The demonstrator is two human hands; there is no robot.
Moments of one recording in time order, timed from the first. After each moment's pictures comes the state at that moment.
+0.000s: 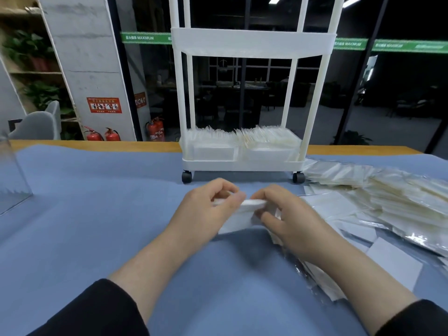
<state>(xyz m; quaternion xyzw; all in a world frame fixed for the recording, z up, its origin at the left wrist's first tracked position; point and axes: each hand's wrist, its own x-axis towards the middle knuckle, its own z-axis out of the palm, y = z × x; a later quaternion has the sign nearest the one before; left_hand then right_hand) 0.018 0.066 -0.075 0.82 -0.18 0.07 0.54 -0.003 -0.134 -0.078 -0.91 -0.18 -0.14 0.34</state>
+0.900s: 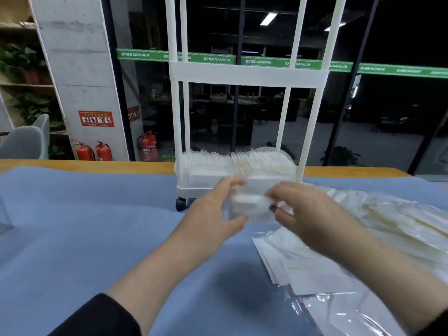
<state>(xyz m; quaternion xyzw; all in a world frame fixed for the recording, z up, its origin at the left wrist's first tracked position) 0.046 0.057 -0.039 0.83 -0.26 0.09 0.48 0.018 -0.155 -0.007 -0.95 -0.17 -0.21 0.13</state>
